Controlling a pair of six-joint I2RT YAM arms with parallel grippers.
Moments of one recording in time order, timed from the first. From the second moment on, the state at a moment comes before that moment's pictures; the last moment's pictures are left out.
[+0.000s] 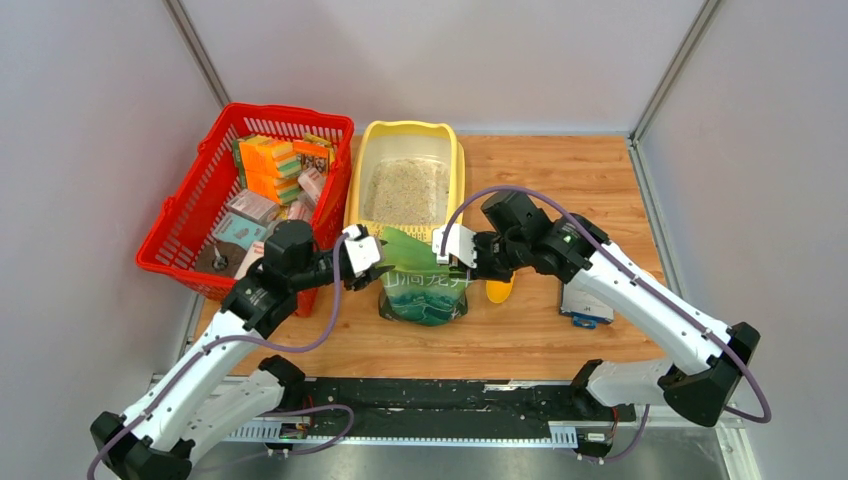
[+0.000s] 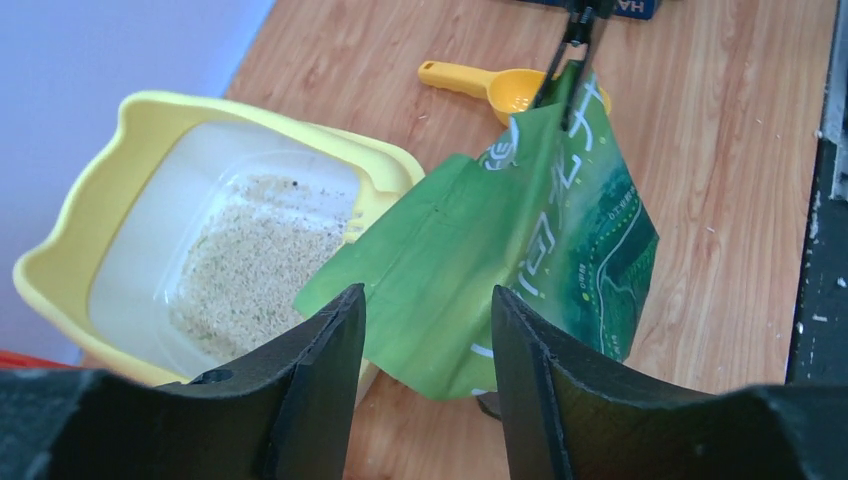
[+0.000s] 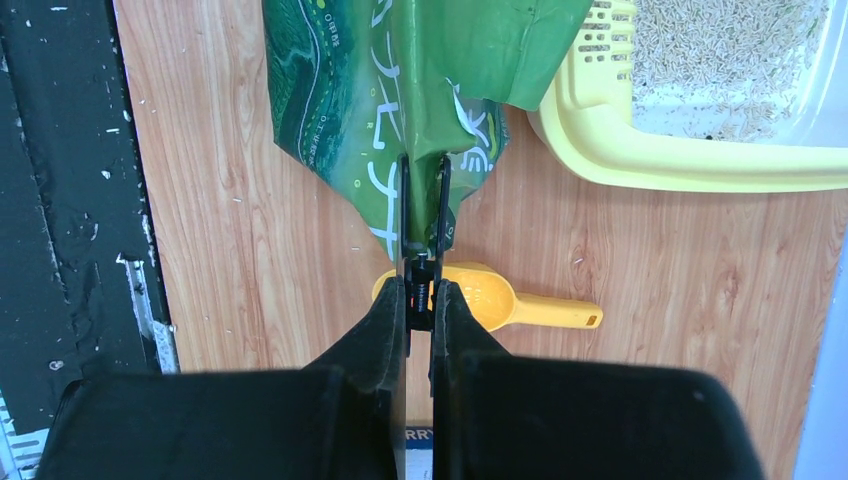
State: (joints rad) left arm -0.56 0.81 0.79 -0.31 0.52 0.52; right arm 0.83 1.27 1.35 -1.00 -0.24 -0.72
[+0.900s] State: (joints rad) left arm -0.70 1.11 0.81 -0.23 0.66 0.72; right arm 0.83 1.26 1.35 -0.98 -0.24 -0.70
